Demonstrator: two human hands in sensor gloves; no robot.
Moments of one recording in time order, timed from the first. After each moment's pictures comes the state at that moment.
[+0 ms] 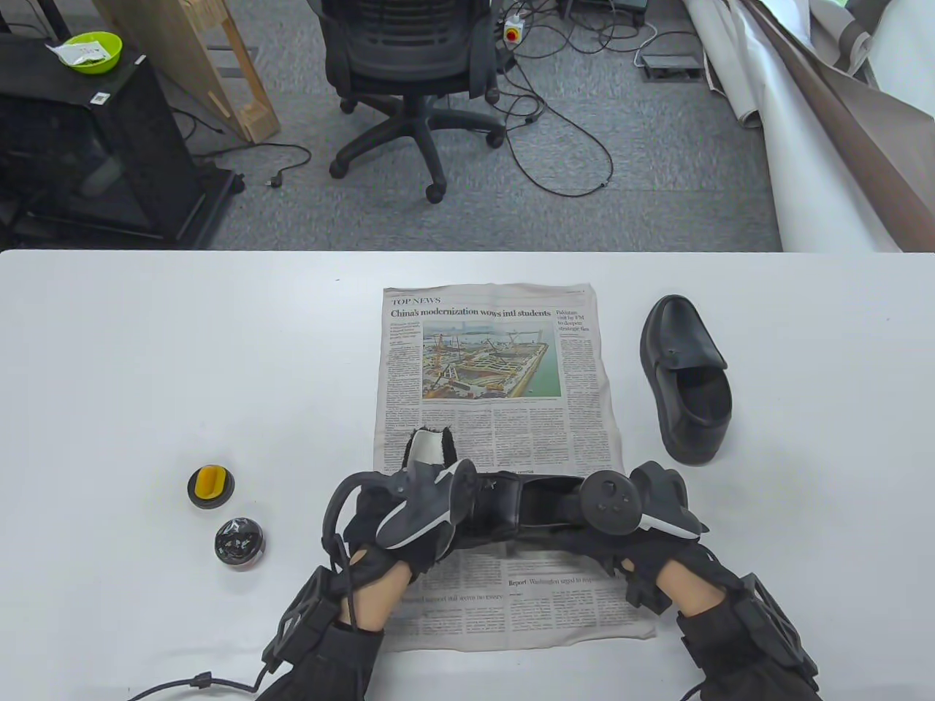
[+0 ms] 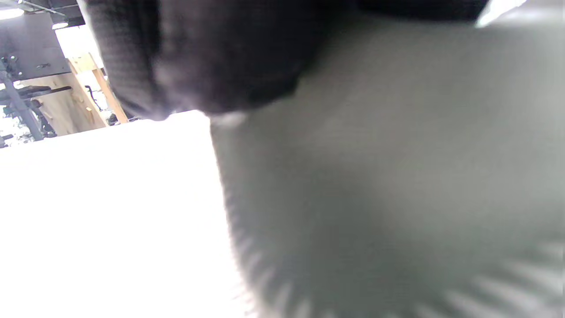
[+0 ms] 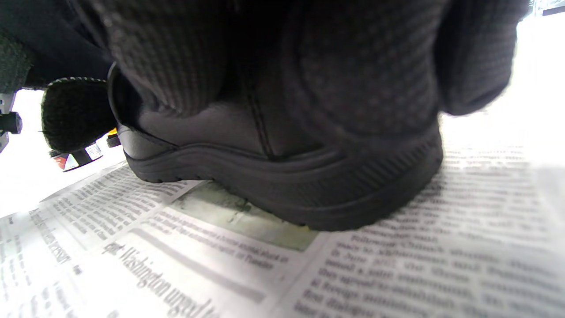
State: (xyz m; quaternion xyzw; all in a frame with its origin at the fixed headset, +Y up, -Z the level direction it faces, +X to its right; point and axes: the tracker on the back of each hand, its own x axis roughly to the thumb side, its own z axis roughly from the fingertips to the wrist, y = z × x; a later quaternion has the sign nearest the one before) left_hand -0.090 -0.708 -0.265 -0.08 -0.06 -0.09 0.99; right_hand 0.161 -0.734 -0.268 0.25 0.08 0.96 0.10
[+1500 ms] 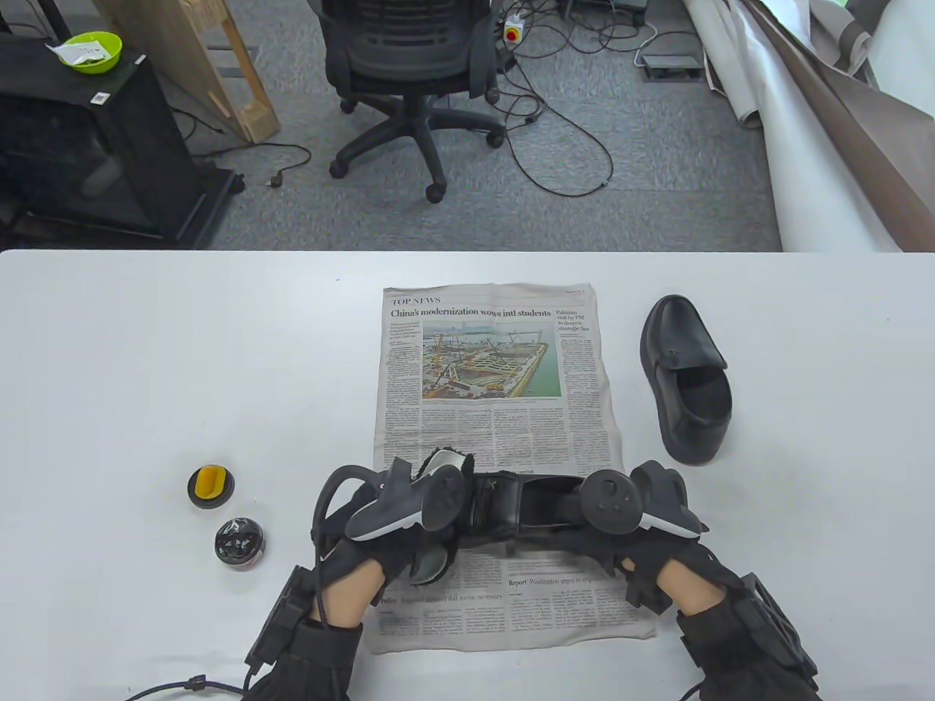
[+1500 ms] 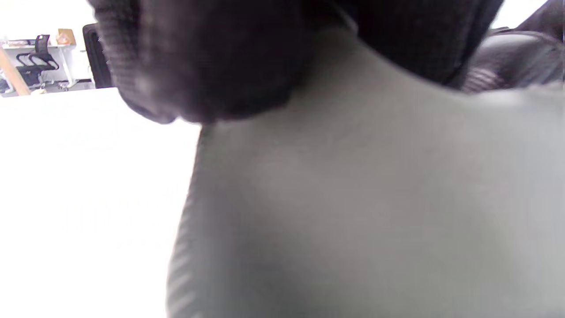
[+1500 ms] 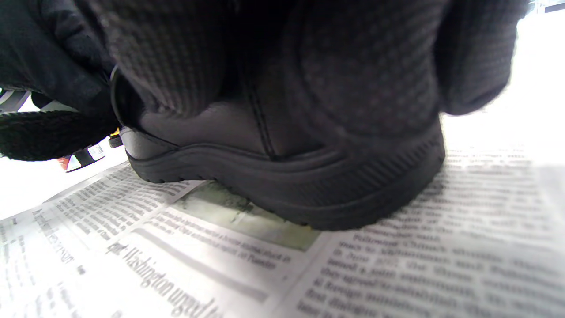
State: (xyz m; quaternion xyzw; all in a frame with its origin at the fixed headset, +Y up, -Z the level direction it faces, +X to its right) left_hand -0.106 -0.706 -0.265 -0.13 -0.18 -0.03 0.98; right_hand 0.161 -0.734 -0.268 0.25 0.08 0.96 0.11
